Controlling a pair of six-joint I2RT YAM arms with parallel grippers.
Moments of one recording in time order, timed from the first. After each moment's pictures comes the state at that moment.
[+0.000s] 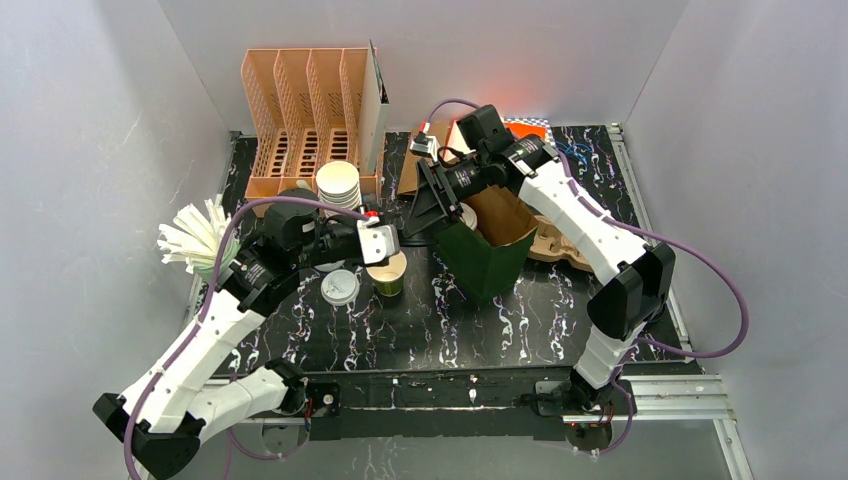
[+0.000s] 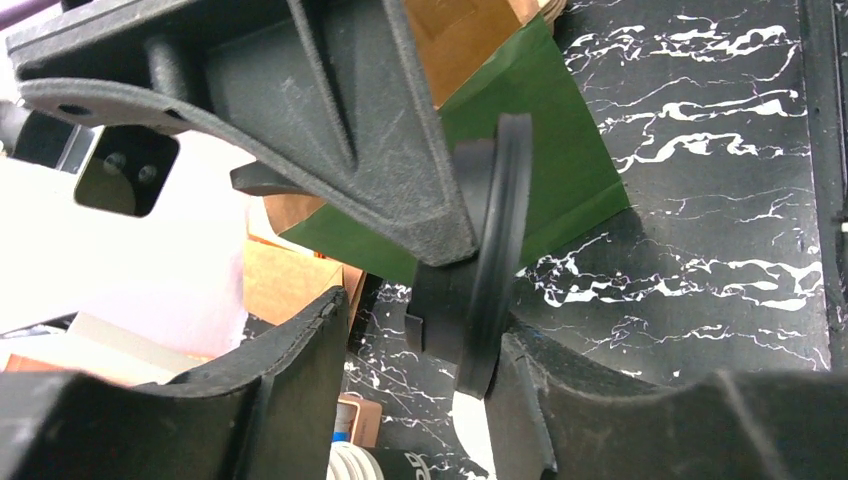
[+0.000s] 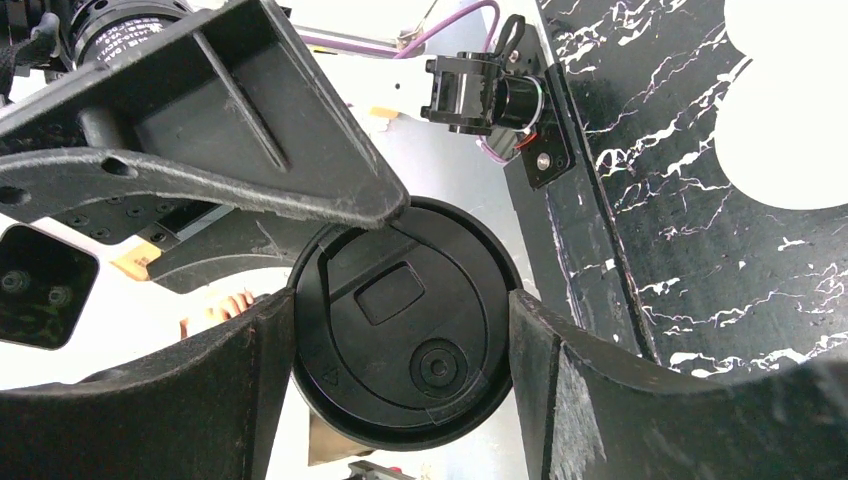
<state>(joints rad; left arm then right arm) -0.64 0.94 1.12 -0.48 0.53 0.76 0.66 1.75 1.85 -0.93 -1.14 0.40</state>
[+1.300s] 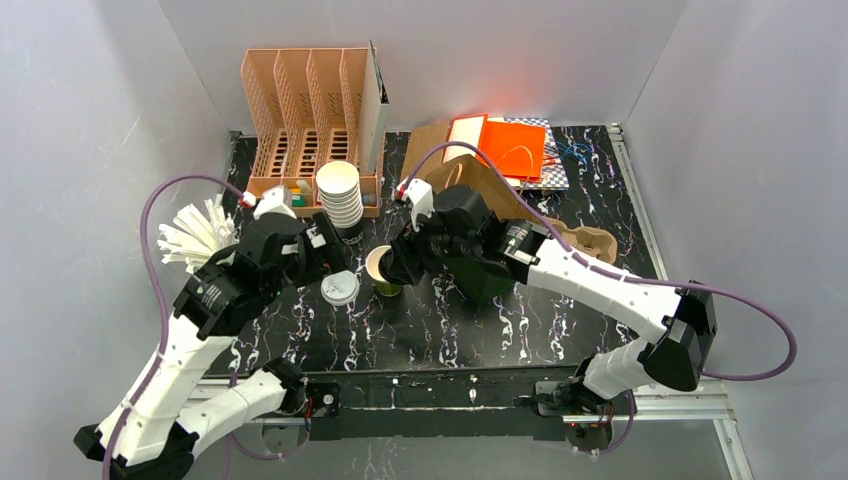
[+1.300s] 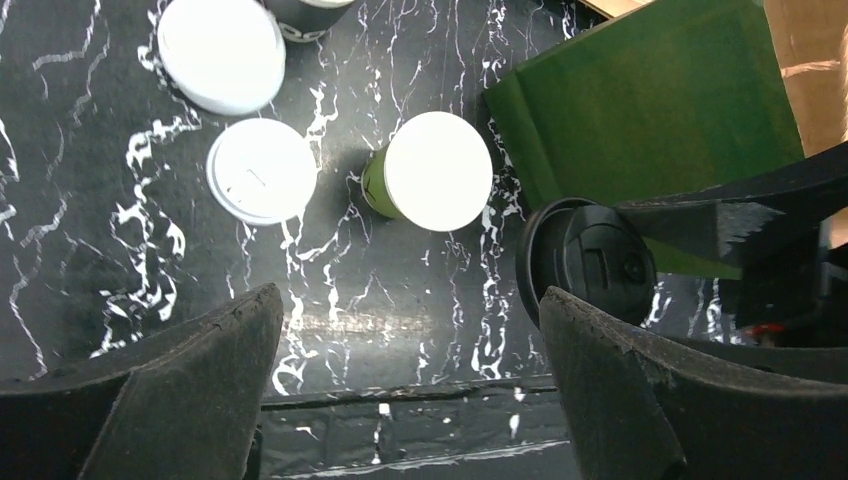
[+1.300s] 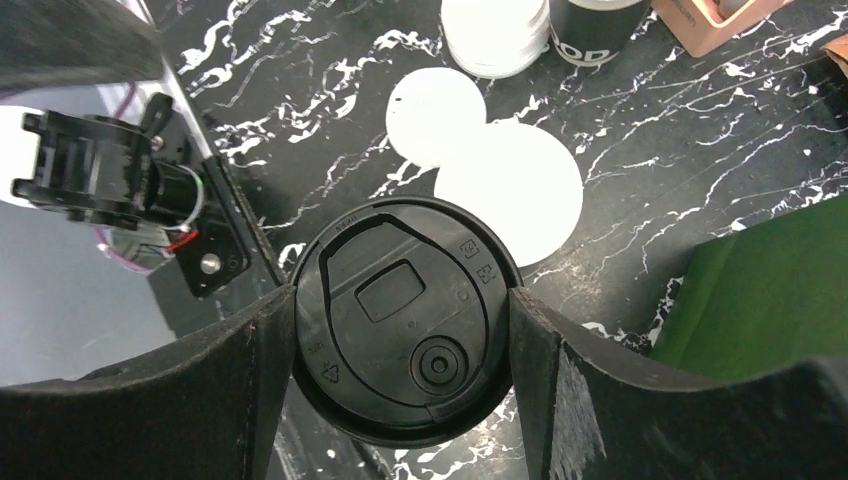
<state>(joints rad) -0.64 0.86 1.26 -1.10 -0.31 -0.75 1.01 1.43 1.35 -0.46 -0.20 0.19</state>
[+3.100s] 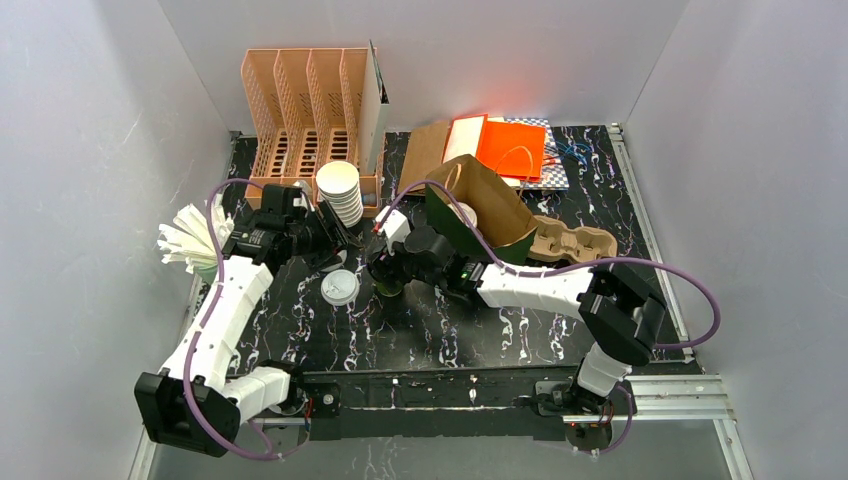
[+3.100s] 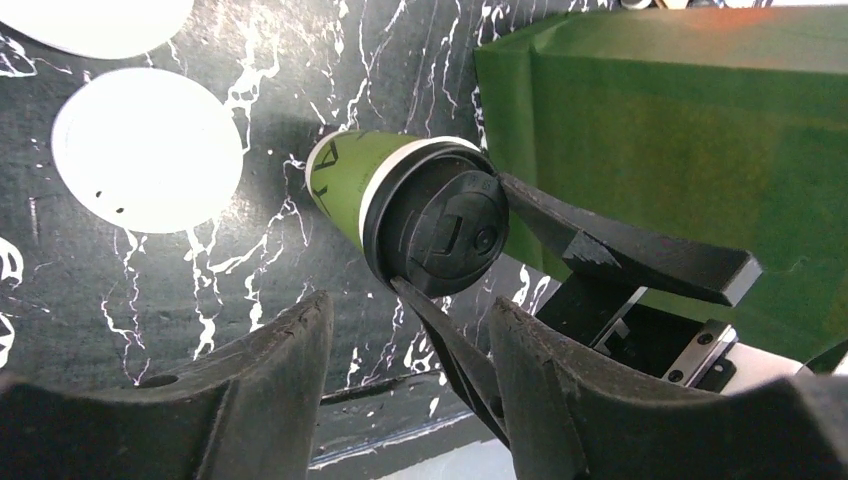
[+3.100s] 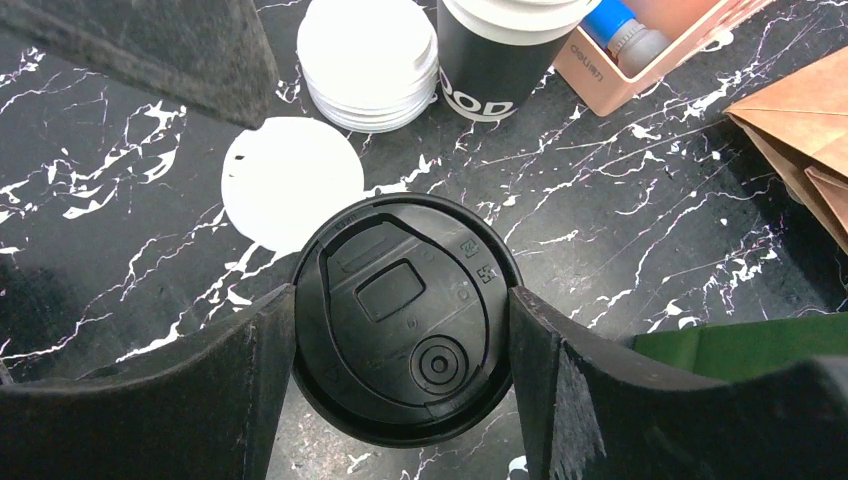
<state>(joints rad) -0.21 1.10 1.05 -0.84 0.26 -0.75 1.10 1.66 1.05 0.20 0.12 0.03</state>
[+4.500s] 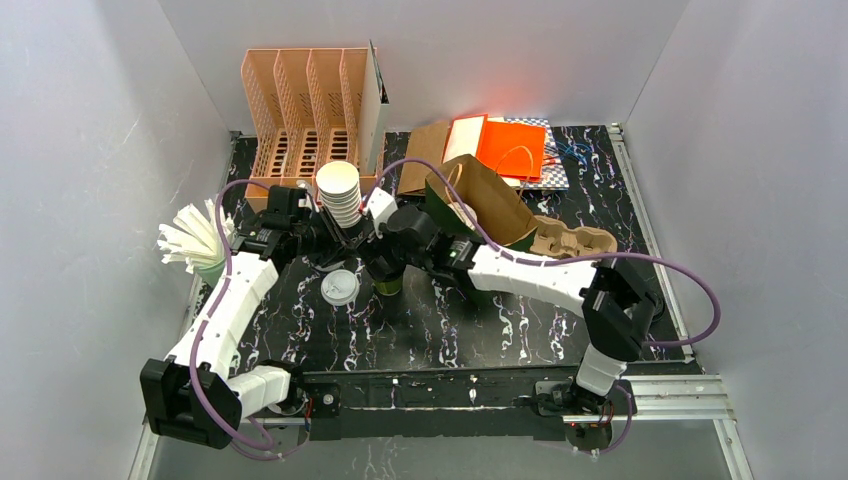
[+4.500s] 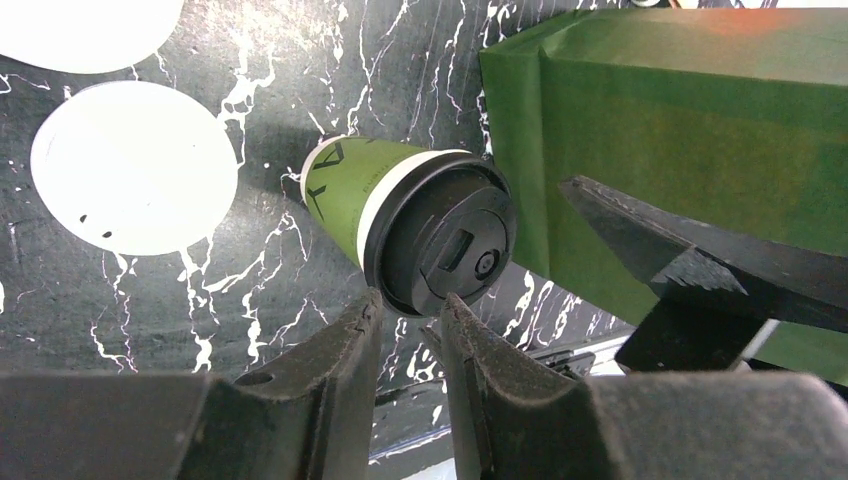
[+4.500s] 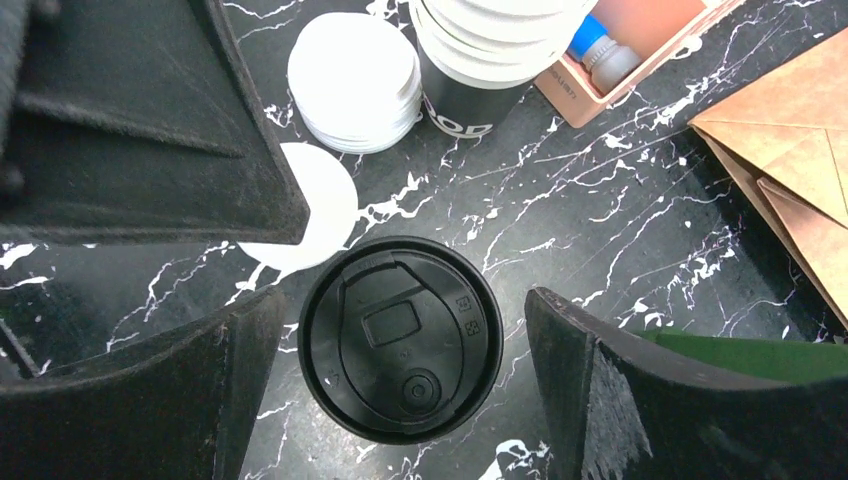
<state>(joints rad) -0.21 1.14 0.99 -0.75 0.31 -0.74 1.10 1.69 1.26 -0.05 0.16 0.05</state>
